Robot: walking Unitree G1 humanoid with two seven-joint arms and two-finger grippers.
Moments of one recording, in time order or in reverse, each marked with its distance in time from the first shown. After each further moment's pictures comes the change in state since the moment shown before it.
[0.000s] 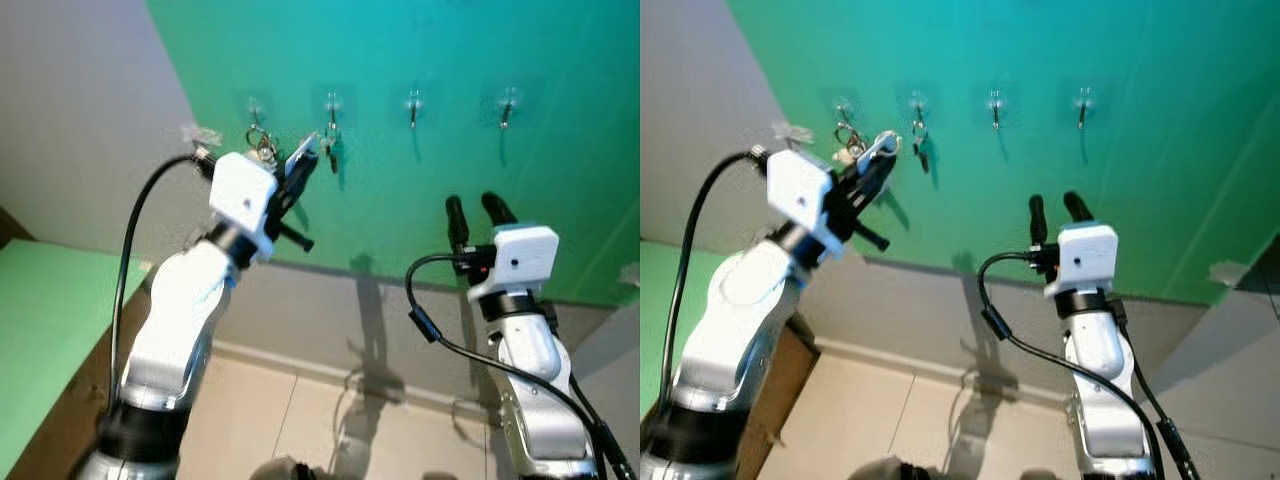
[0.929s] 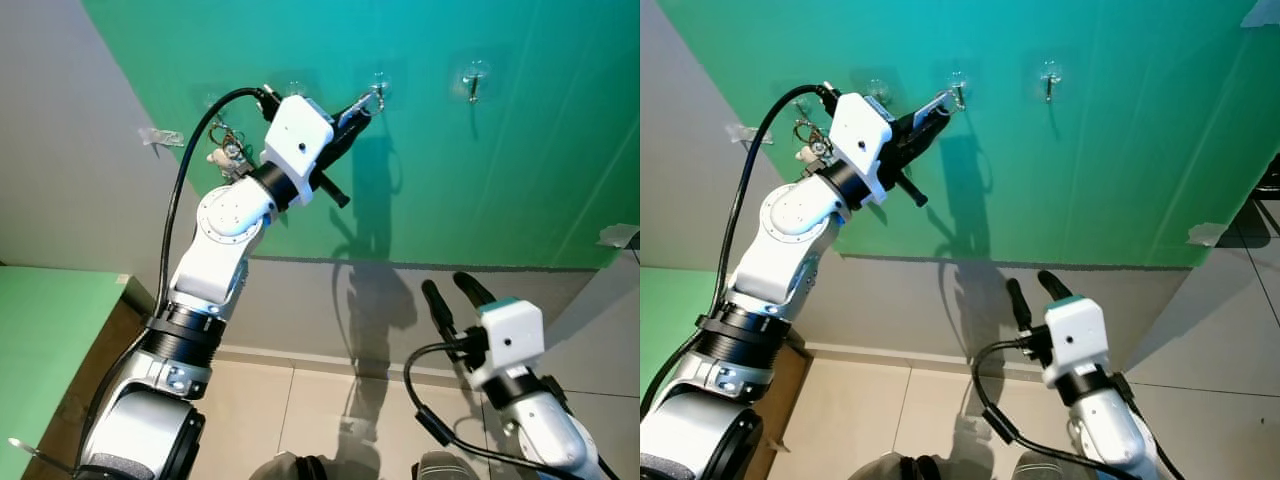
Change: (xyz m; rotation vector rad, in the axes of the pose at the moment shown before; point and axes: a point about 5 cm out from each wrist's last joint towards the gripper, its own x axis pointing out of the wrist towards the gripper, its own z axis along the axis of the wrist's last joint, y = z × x) left arm 0.062 0.002 0.012 0.096 -0.106 -0.165; right arm -0.075 0.007 -0.019 0.021 0.255 0.204
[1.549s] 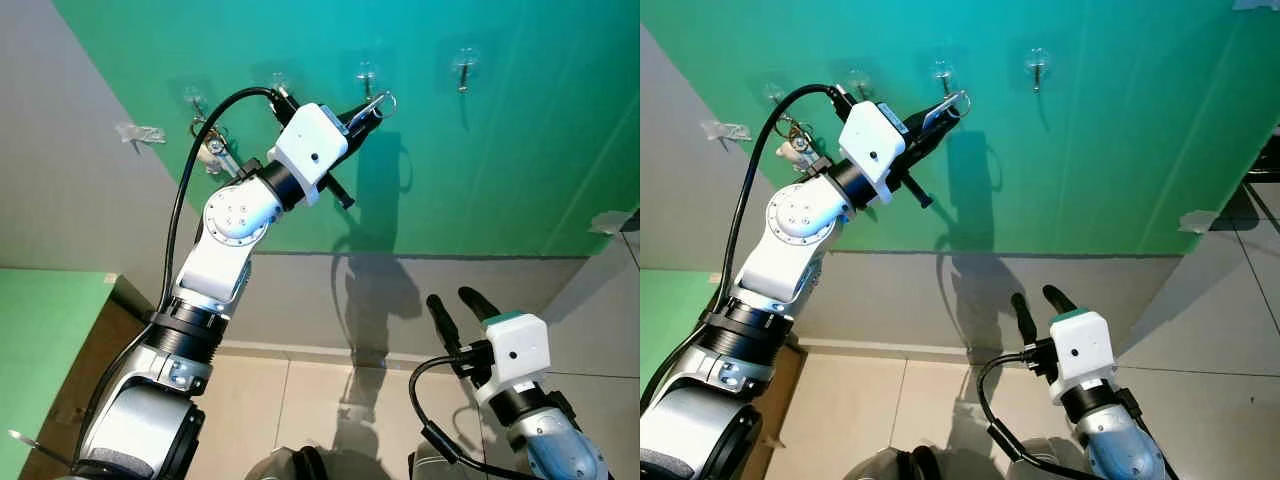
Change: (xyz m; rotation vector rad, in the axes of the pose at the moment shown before) left arm 0.003 -0.003 0.002 0.116 -0.030 -0.036; right arm -0.011 0.002 -0.003 0.005 0.052 0.013
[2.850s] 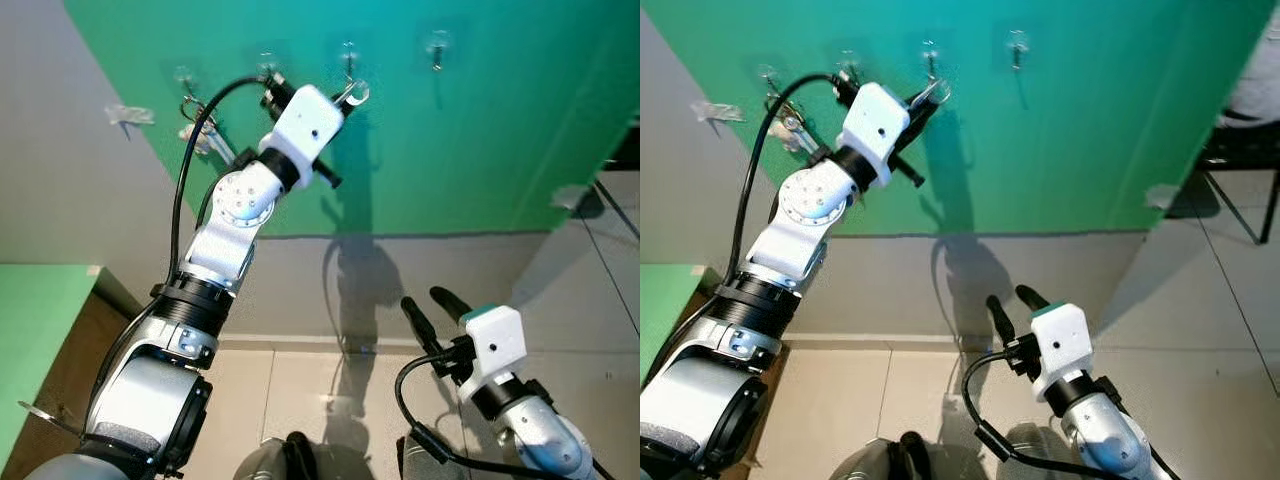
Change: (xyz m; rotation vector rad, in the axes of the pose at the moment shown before) left arm 0.009 0.019 -0.031 0.026 0.195 0.167; right arm 0.010 0.010 0.000 0.054 0.012 0.124
